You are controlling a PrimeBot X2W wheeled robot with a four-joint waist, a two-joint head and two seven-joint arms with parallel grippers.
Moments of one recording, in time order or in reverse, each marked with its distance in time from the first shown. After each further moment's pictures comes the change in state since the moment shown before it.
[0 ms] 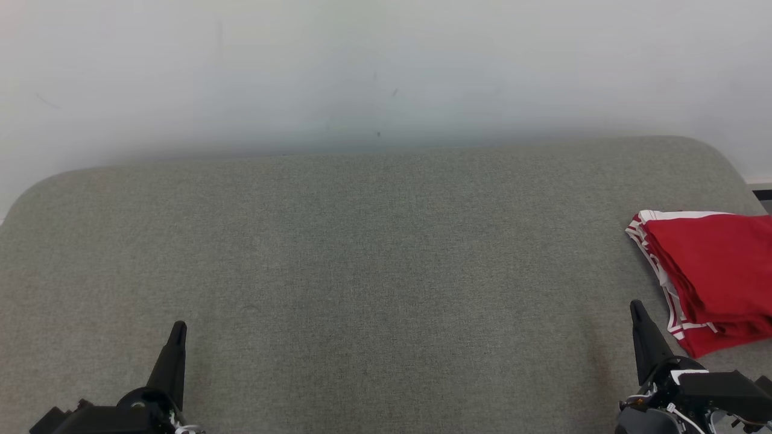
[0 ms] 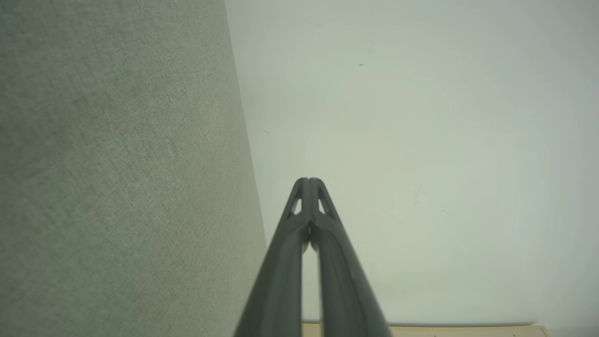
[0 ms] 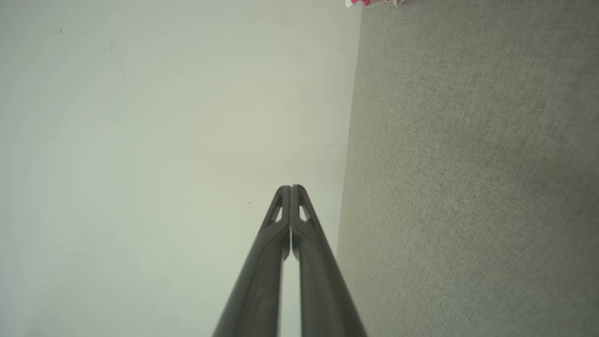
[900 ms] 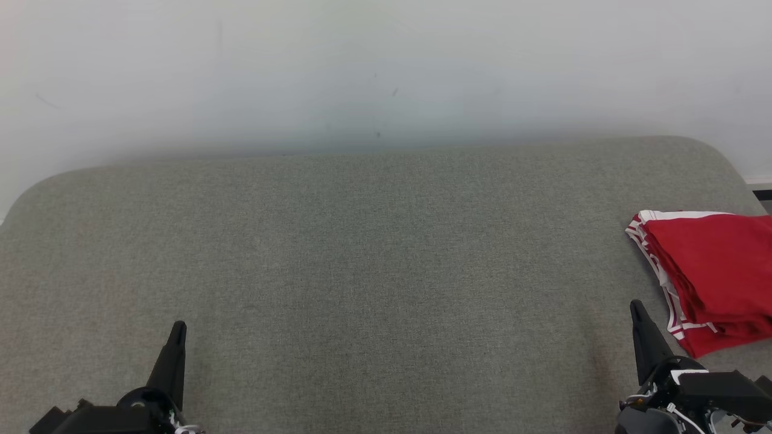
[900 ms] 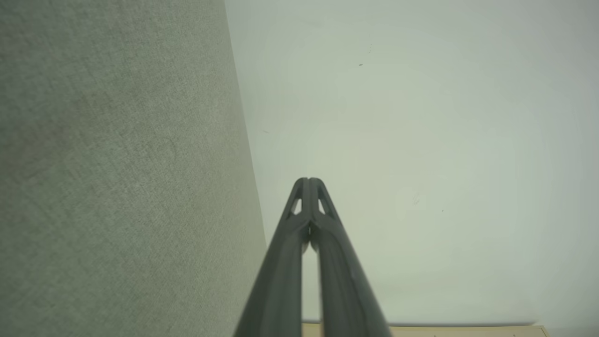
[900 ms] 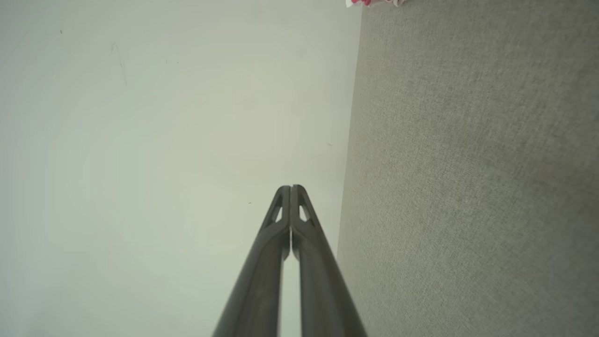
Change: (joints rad) left arm 0.000 0.000 0.000 0.000 0.000 0.000 0.000; right arm -0.002 0.000 0.000 0.000 0.001 0.000 0.000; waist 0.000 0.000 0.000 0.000
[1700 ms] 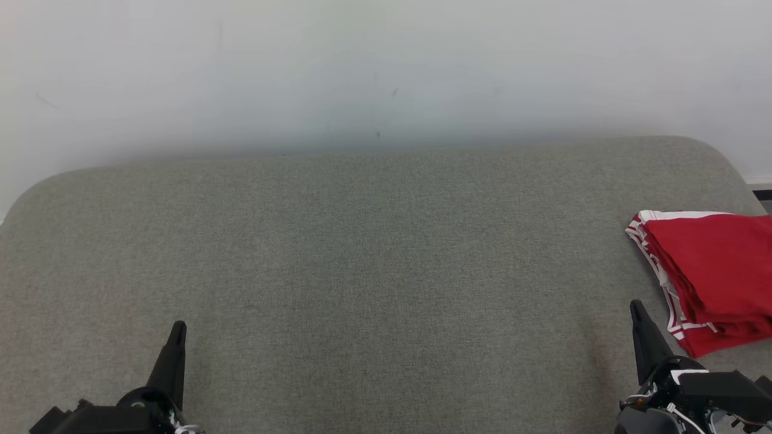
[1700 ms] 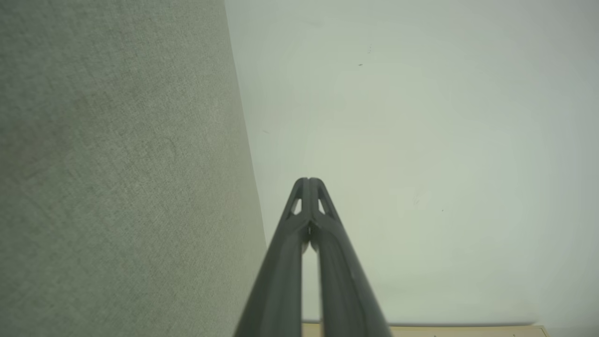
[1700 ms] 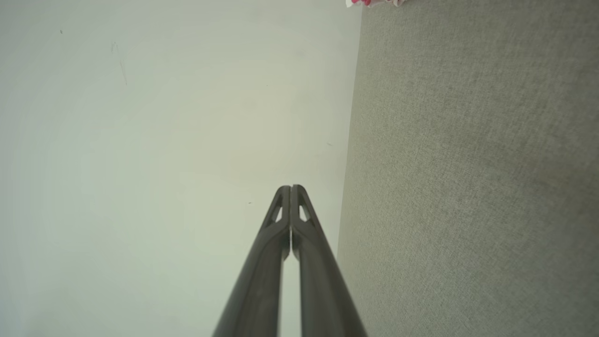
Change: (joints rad) left arm 0.000 0.000 0.000 0.000 0.000 0.000 0.000; right arm 0.000 0.000 0.000 0.000 0.000 0.000 0.000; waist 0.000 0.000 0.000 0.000
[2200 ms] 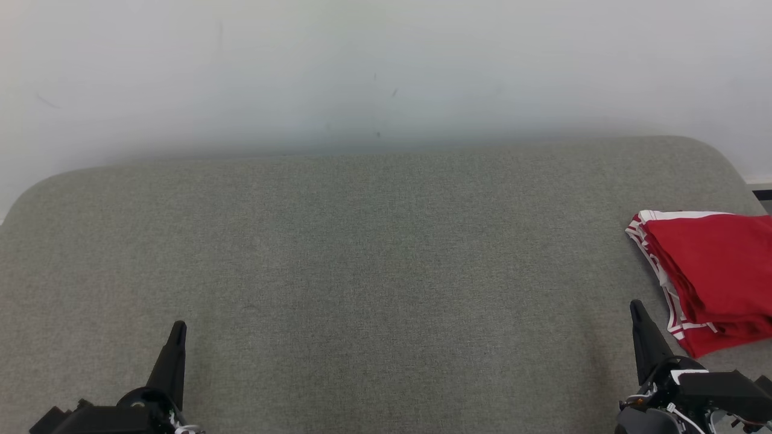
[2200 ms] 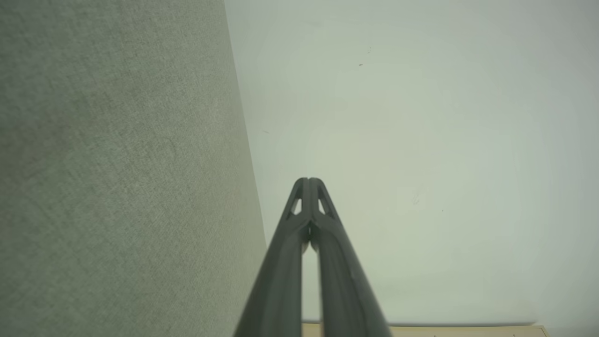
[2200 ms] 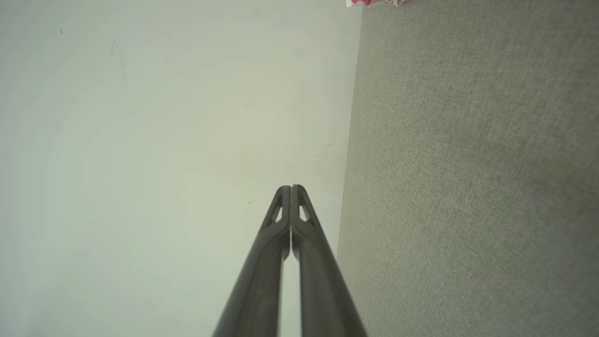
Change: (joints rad) left arm 0.000 0.000 0.000 0.000 0.000 0.000 0.000; right arm 0.000 0.000 0.000 0.000 0.000 0.000 0.000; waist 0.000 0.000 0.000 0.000
